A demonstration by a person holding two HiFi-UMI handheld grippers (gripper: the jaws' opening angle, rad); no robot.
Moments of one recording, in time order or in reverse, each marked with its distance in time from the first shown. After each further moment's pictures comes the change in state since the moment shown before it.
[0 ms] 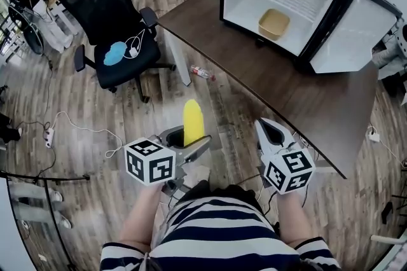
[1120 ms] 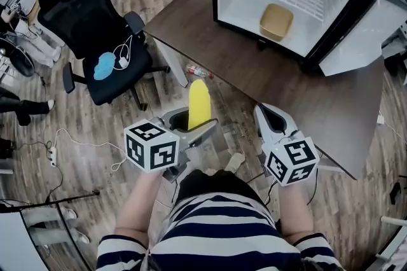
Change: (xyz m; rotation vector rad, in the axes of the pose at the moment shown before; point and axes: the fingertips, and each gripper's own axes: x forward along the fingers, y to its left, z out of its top) left arm 0.072 0.075 0.096 0.097 0.069 -0.106; right arm 0.105 -0.044 0.045 0.027 -0.042 -0.082
